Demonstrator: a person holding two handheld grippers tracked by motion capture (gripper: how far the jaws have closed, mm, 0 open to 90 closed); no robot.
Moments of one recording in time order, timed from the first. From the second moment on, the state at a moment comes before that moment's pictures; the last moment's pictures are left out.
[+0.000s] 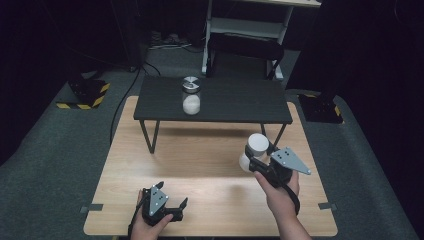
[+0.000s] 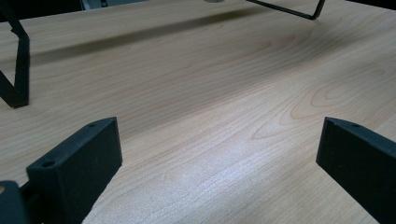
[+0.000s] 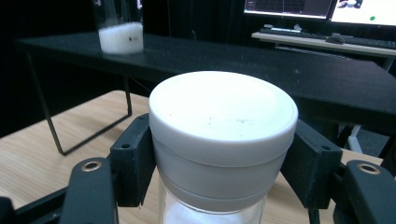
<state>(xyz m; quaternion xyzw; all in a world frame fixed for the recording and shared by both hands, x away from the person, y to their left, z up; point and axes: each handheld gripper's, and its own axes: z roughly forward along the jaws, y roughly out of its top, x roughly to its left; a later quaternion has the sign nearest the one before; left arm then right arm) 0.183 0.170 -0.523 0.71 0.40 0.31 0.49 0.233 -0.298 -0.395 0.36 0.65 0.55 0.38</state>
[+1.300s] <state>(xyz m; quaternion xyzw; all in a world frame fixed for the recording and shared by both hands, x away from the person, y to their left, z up) 0.185 0.175 -0.524 0.71 0.40 0.29 0.50 0.282 -0.271 -0.310 0.36 0.62 0.57 0.40</state>
